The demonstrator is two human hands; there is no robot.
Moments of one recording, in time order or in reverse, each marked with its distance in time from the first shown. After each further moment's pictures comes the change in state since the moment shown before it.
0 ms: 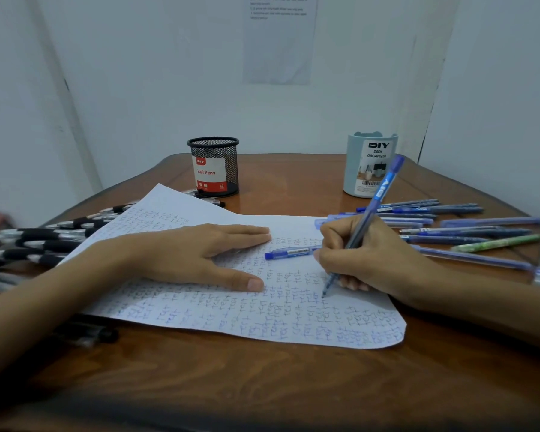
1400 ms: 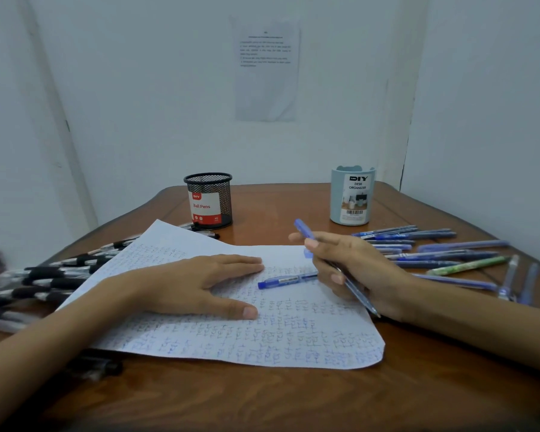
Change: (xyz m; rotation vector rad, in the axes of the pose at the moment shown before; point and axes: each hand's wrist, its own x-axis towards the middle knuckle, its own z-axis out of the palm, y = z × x) left_hand -0.001 0.002 -0.002 0.002 -0.010 -0.018; right_hand 0.010 0.003 -0.010 0.430 -0.002 0.194
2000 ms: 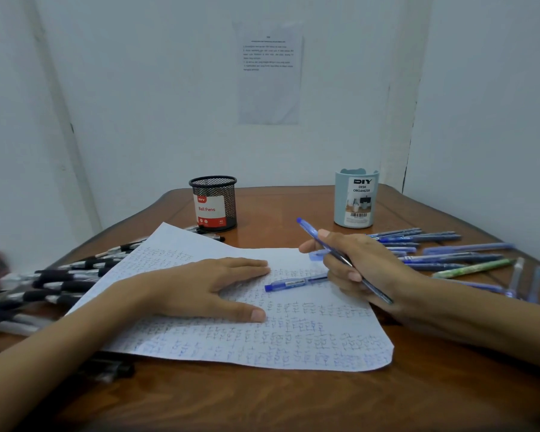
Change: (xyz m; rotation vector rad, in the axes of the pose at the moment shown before) left_hand 0.000 0.002 -0.001 -0.003 0.010 -0.001; right_hand 0.003 -0.006 0.000 -0.079 0.045 0.002
